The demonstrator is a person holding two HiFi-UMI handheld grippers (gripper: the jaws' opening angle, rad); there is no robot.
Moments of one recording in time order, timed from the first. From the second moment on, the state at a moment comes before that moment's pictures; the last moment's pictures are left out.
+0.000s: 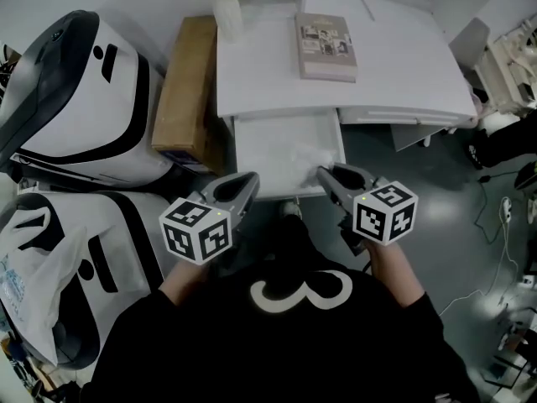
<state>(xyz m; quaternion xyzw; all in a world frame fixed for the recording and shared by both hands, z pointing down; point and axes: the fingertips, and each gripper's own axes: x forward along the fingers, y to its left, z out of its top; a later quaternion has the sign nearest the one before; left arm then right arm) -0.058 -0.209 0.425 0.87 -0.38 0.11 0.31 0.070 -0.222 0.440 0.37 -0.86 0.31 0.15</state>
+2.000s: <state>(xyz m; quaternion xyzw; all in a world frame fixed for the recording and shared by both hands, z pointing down) -0.079 -0.319 0.560 0.79 -0.42 0.14 0.43 0.039 -0.362 0.745 0.29 -0.77 0.40 0.41</state>
